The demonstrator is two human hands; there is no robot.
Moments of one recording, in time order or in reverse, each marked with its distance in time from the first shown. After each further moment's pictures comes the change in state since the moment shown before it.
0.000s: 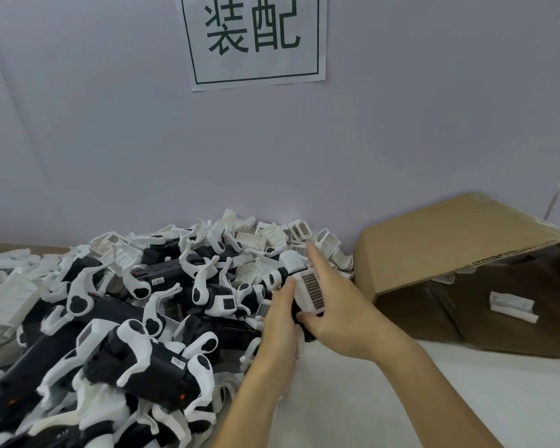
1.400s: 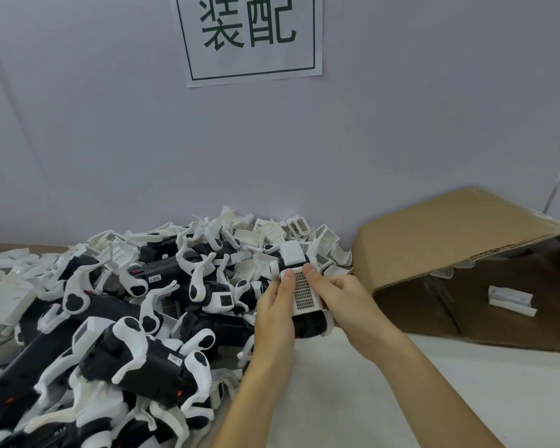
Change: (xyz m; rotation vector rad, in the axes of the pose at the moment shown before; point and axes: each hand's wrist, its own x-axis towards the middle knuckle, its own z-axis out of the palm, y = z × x) left_hand -0.001 0.001 0.002 0.076 0.115 0.184; right_hand 0.005 0.006 0.007 0.701 0.120 0.241
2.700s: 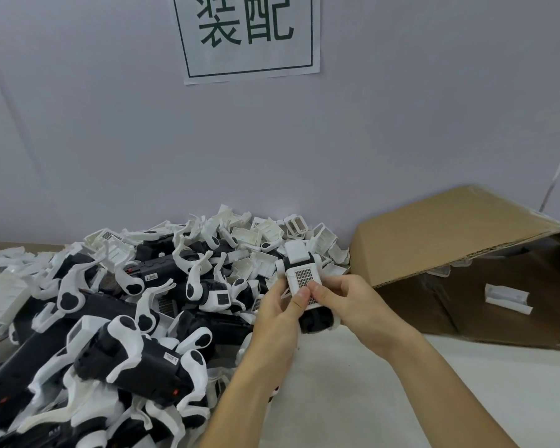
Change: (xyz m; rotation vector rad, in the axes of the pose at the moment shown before) left_hand 0.000 -0.005 -0.005 0.010 -0.202 -0.054; right_hand -0.001 0.008 -0.025 -0.133 -0.092 -0.059
